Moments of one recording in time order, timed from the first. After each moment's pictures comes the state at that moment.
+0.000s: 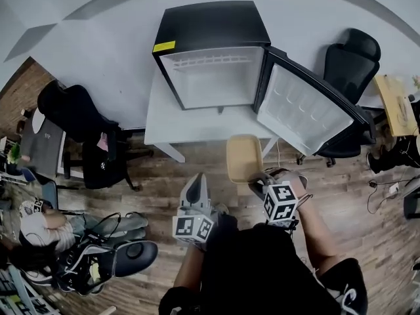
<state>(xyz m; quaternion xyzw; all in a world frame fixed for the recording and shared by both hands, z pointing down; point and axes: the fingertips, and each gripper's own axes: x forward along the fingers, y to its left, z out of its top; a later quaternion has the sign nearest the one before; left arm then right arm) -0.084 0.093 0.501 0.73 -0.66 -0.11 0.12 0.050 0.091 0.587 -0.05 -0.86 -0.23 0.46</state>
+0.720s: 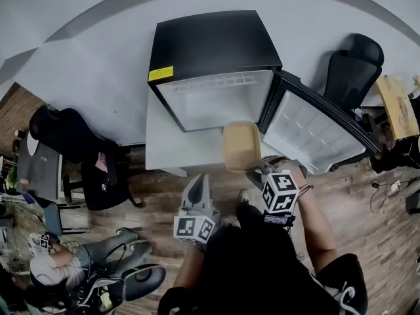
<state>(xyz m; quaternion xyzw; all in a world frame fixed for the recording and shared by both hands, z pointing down) -0.131 -0.024 0.495 0.76 -0.63 -0.11 0.13 -0.020 -0.048 0.552 -0.01 -0.86 -0.22 0.45</state>
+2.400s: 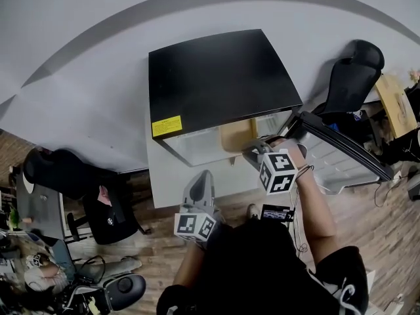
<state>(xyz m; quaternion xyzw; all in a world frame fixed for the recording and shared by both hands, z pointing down) -0.202 -0.191 0.495 0.80 -0.57 -0.10 0.14 -0.107 -0.250 0.519 0.05 -0.85 -0.24 0.47</state>
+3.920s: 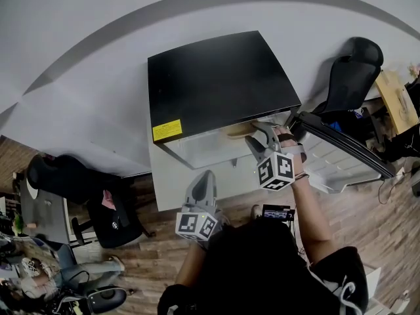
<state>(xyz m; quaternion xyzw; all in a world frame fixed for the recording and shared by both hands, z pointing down) -0.198 -0.199 0.491 0.81 -0.55 -0.10 0.15 -0.088 -0.316 0.479 0.32 -0.83 -0.27 0.37</state>
